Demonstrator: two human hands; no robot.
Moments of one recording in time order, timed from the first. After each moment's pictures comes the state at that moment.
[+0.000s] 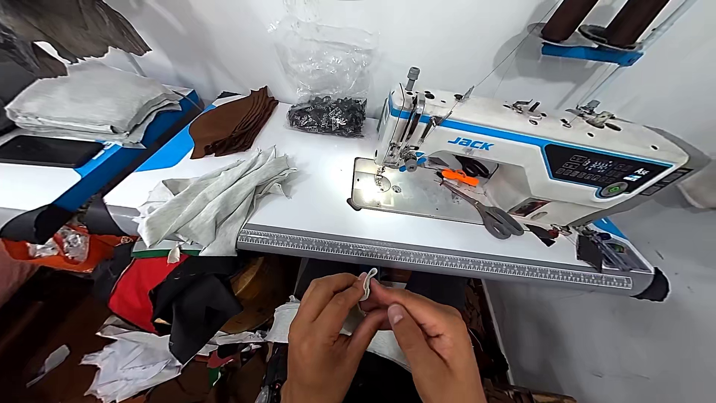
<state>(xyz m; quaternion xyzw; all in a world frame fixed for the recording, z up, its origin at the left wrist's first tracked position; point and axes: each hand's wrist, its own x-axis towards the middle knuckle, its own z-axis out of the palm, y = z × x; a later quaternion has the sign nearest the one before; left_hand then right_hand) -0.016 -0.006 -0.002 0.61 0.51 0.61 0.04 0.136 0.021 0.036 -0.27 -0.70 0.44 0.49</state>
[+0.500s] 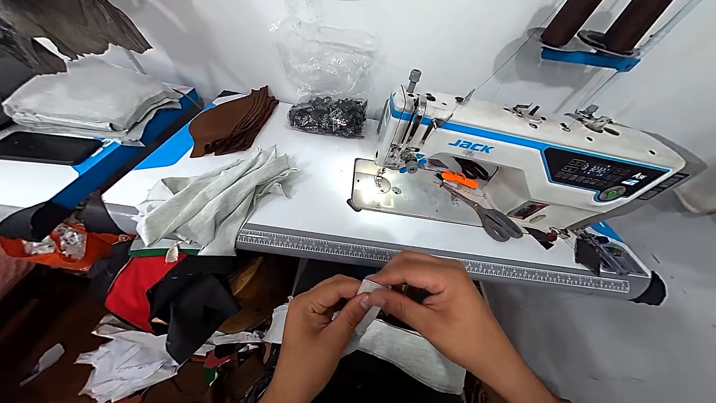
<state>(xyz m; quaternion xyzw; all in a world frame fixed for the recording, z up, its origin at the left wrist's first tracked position) -0.028 -0.001 0.011 0.52 0.38 0.67 0.36 0.150 0.071 0.068 -0.26 -0.81 0.37 0.37</state>
